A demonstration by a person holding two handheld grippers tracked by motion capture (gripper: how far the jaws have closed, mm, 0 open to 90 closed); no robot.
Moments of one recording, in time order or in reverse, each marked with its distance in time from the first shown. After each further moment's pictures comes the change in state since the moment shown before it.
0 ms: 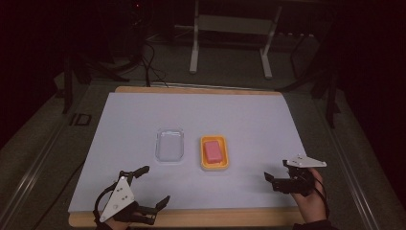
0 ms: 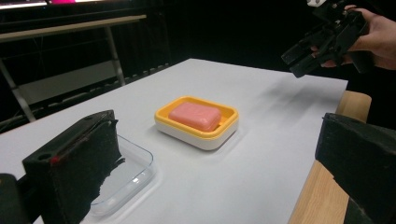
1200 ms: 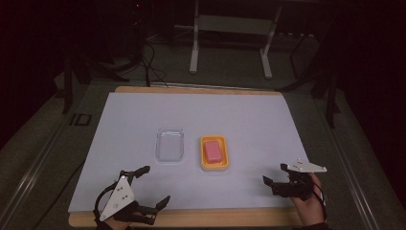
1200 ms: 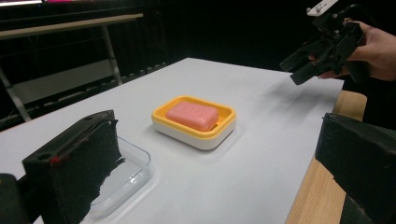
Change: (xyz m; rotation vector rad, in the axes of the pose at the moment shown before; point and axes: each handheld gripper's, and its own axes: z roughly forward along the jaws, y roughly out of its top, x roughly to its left) left arm 0.001 0.001 0.000 0.003 -0.012 -0.007; right arm -0.001 -0.016 0.006 -0.040 0.057 0.025
